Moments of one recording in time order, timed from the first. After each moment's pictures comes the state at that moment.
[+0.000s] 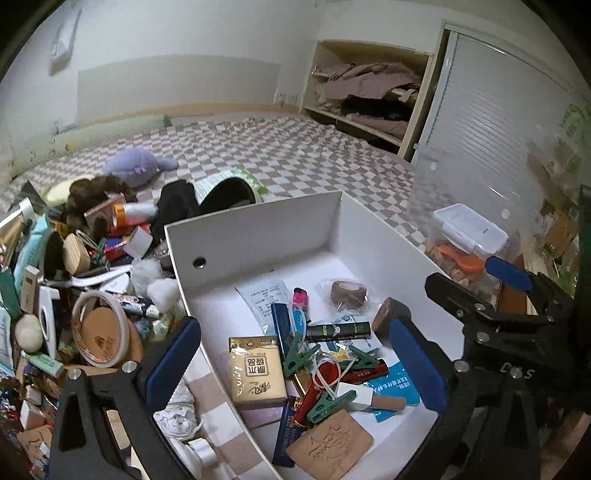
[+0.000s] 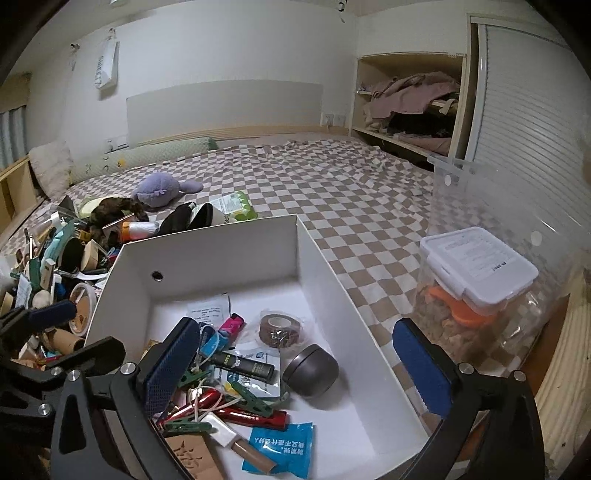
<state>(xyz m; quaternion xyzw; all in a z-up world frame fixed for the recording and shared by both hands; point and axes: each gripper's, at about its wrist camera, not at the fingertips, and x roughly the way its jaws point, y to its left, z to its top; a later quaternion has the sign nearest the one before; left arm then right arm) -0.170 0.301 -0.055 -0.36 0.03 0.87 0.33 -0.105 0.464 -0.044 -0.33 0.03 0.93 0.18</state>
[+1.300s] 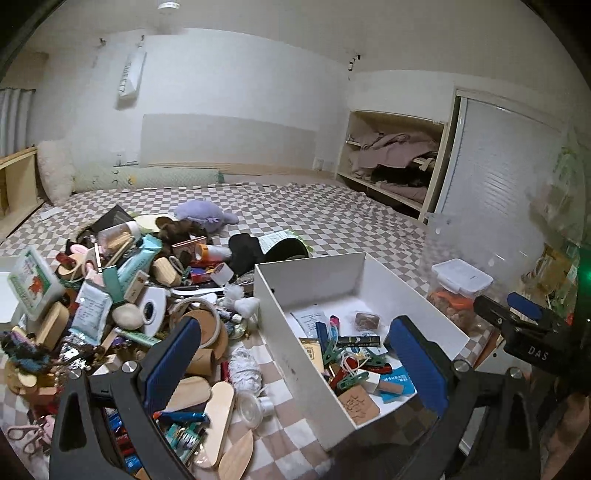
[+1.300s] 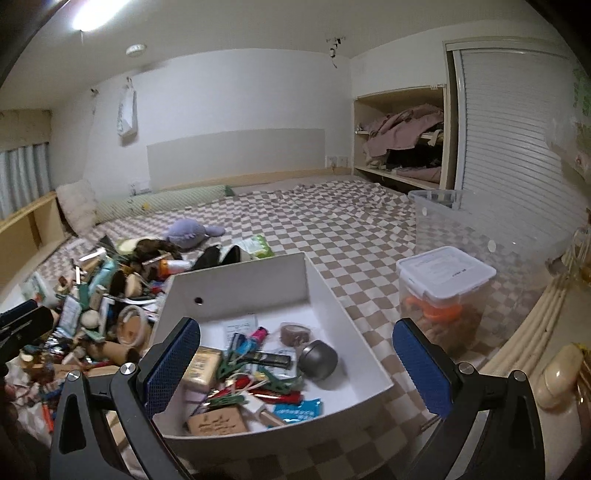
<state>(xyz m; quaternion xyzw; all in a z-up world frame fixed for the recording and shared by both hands) -0.076 0.176 0.009 -0.26 -0.03 0.93 0.26 -0.007 0.433 0.002 -0.24 0.05 0.96 0.15</state>
